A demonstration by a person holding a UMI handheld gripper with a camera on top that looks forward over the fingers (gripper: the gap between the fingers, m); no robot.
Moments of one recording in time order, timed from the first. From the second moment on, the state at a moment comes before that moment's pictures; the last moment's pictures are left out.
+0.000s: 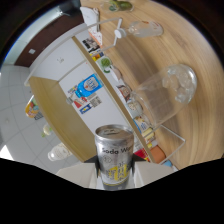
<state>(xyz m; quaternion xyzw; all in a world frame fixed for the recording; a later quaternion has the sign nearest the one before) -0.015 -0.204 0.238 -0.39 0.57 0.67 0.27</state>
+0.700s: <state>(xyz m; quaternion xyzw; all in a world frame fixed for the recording) -0.078 -0.190 0.175 -0.78 0.00 0.07 0.62</state>
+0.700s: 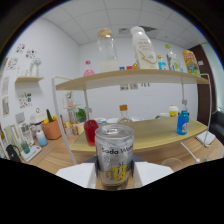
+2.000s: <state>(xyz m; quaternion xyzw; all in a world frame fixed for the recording) -0.065 -0.294 0.167 -0.82 -0.03 0.01 0.57</state>
